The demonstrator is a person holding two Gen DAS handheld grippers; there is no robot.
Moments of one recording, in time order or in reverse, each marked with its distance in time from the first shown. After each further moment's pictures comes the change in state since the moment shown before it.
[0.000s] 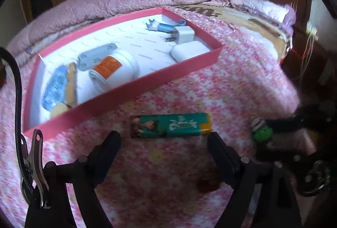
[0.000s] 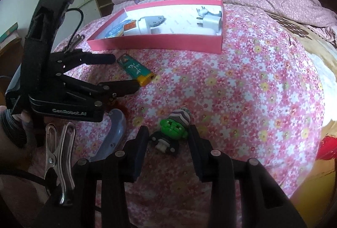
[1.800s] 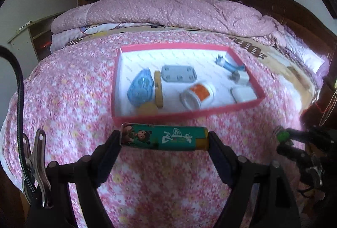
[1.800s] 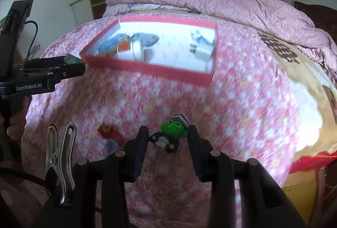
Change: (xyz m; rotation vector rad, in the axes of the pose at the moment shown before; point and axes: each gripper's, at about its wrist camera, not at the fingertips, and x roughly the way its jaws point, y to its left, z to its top) left arm -0.080 0.072 0.006 -0.299 -0.078 0.190; right arm -0.024 0.010 0.055 -0.066 -0.008 -0.121
